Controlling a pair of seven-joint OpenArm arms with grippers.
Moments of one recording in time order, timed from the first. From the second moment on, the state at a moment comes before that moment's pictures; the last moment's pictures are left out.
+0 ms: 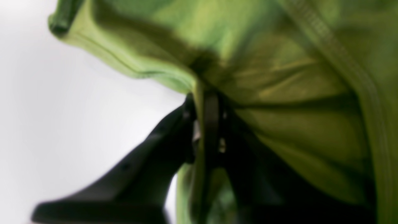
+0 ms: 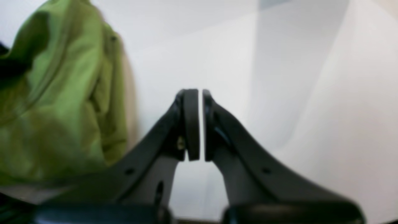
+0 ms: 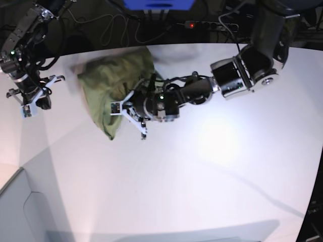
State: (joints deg) left arm -33.0 -12.6 72.5 76.9 -14.7 -21.0 41.5; right arm -11.9 5.3 40.4 110.9 21.4 46.5 -60.3
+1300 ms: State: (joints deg) left arm 19.9 -16.4 -13.0 108.5 -15.1 -21.2 45.6; right arm -19.4 1.7 24.4 102.4 21.4 46.5 -55.7
